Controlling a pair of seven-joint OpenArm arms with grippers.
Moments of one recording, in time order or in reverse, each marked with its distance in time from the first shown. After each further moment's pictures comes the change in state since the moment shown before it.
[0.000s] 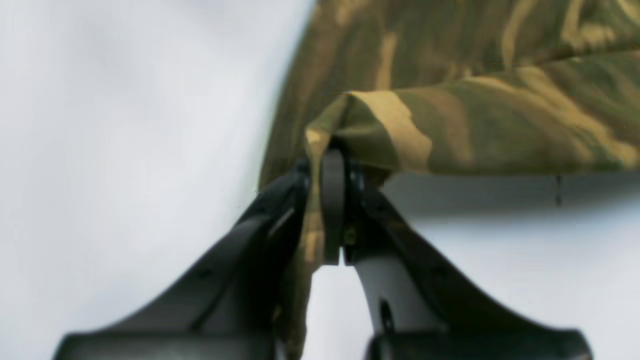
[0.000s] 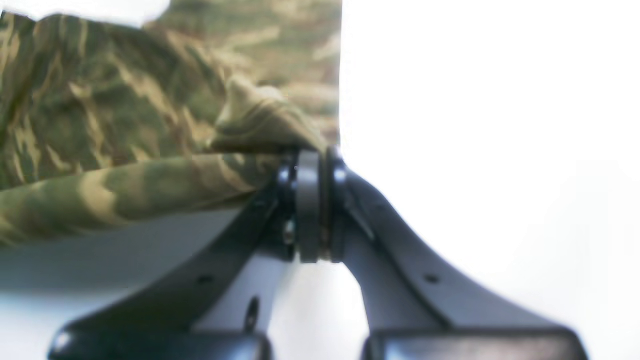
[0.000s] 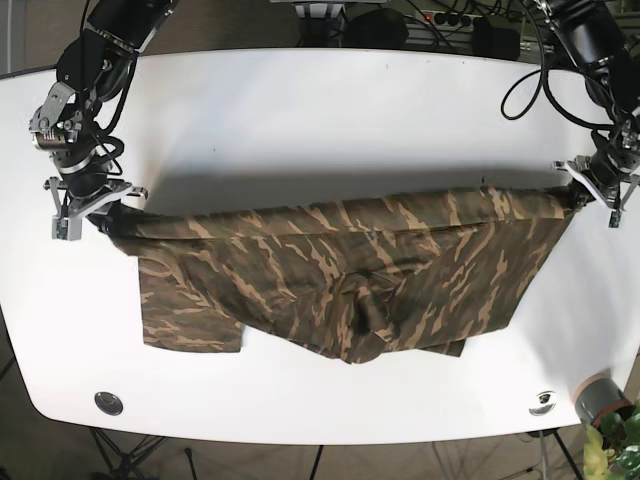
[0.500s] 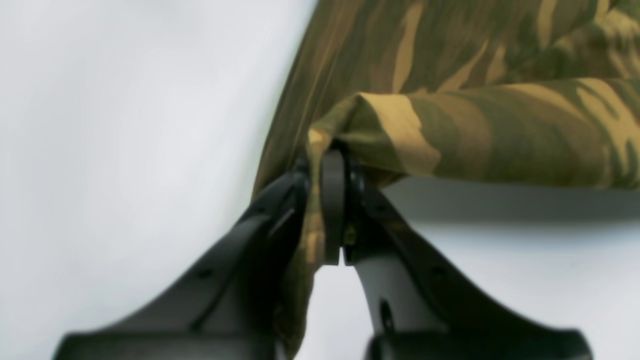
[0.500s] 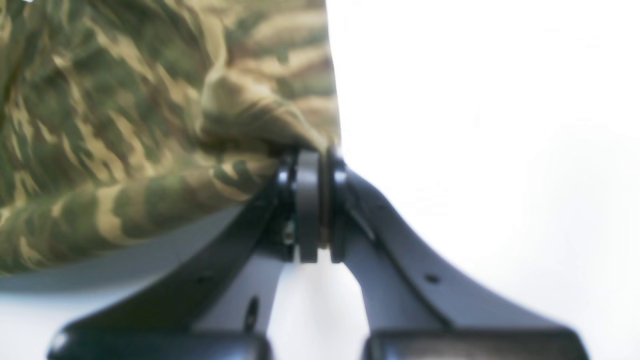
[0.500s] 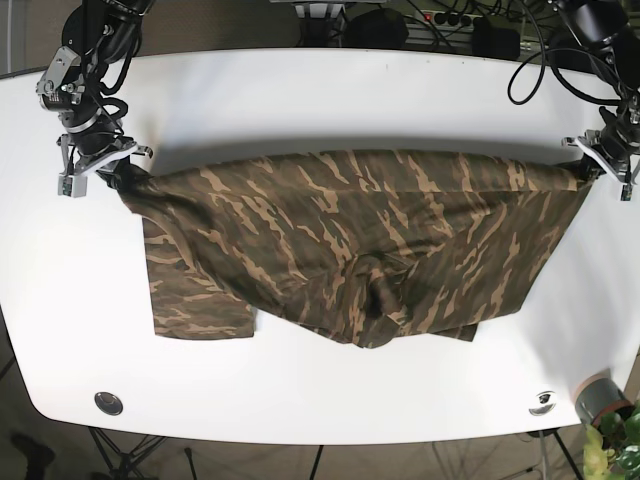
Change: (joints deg) left arm 5.1 -0.3 -4.8 0.3 0.2 -0.1 -0.2; right arm -9.2 -0.4 1.2 0.0 7.0 0.2 -0.1
